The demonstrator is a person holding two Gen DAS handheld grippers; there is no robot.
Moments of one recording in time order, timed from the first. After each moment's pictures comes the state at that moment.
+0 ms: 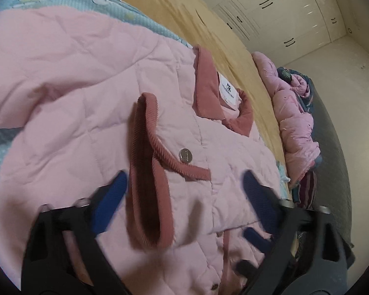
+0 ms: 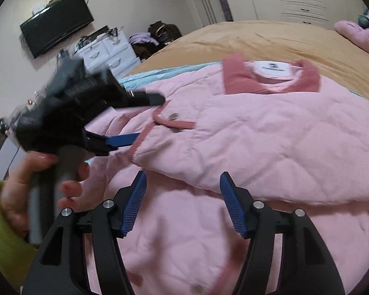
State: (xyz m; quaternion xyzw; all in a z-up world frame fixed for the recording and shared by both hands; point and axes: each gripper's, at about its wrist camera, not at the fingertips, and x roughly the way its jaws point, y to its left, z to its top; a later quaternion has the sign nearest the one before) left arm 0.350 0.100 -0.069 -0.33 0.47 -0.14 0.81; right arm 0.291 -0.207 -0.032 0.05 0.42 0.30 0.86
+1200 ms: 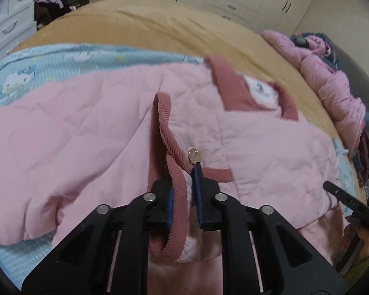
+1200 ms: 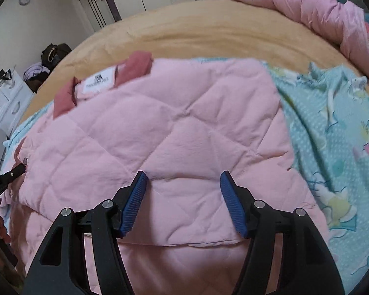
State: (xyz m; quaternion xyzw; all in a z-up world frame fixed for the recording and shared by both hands) left arm 0.399 0.094 -0.077 -0.12 0.46 -0.08 0.88; right arm 0.388 -0.352 -0.084 0.09 0.48 0.01 0.87
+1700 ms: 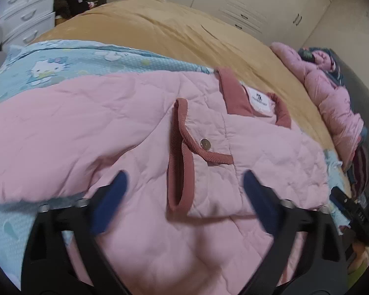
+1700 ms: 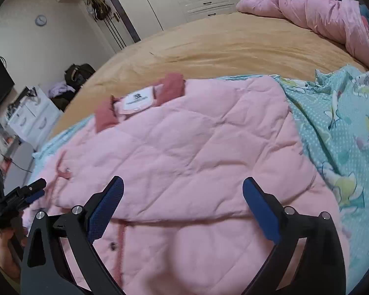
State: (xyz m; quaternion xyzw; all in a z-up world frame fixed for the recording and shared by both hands) left arm 0.346 0.120 -0.032 -0.16 0.45 -0.05 0.88; right arm 0.340 -0.340 -0.039 0.16 0.42 0.08 0.89
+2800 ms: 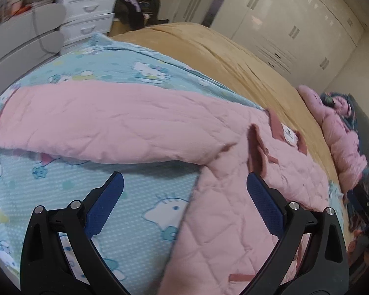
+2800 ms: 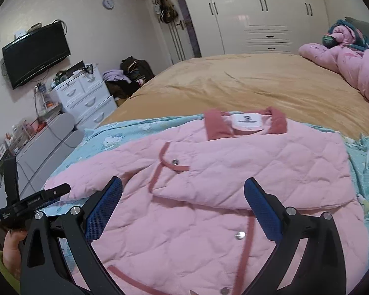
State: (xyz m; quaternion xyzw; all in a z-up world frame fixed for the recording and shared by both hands) left arm 0.223 0.257 -0.002 -0.23 0.39 0.05 0.89; right arm 0.268 -0.168 0.055 0.06 0.34 0.20 0.92
